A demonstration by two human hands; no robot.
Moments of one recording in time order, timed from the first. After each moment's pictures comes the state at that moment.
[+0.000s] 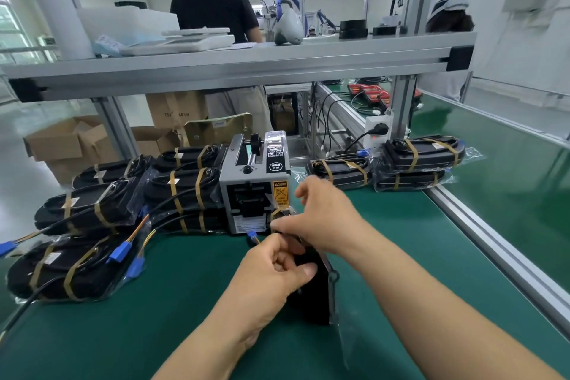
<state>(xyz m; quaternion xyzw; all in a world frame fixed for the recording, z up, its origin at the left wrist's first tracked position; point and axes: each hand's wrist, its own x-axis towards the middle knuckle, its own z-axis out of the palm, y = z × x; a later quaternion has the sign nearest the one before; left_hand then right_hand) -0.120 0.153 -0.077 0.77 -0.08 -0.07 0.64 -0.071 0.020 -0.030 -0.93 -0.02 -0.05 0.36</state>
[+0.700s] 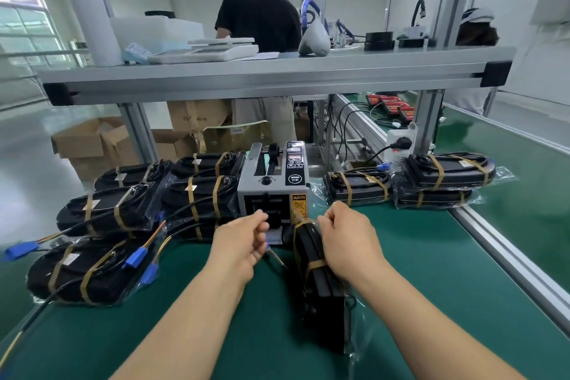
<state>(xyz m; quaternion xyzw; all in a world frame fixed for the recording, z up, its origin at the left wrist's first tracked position) -0.025 0.185 -0.073 0.58 0.21 -0.01 0.78 -0.048 0.023 -0.066 -0.93 0.06 -0.10 0.35</state>
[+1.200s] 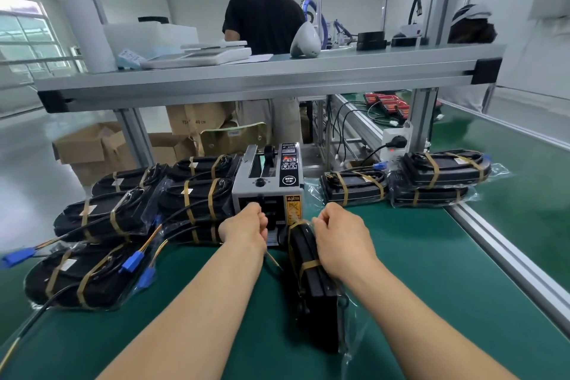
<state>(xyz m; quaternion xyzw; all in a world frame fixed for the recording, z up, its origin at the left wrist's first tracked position) 0.018 0.159 -0.074 0.49 0.35 0.07 0.79 -0.045 0.019 -0.069 -0.92 0.06 -0.09 0.36</state>
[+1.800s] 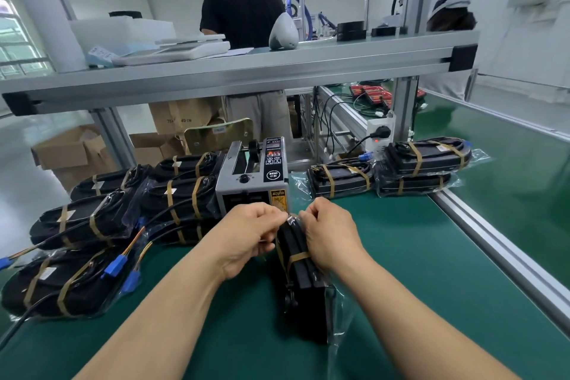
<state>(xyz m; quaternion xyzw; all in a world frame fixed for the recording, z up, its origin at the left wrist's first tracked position) -0.038 0.162 -0.050 0.75 -0.04 -0.12 0.65 -0.046 0.015 -0.070 -0.90 0.07 -0.08 0.43</state>
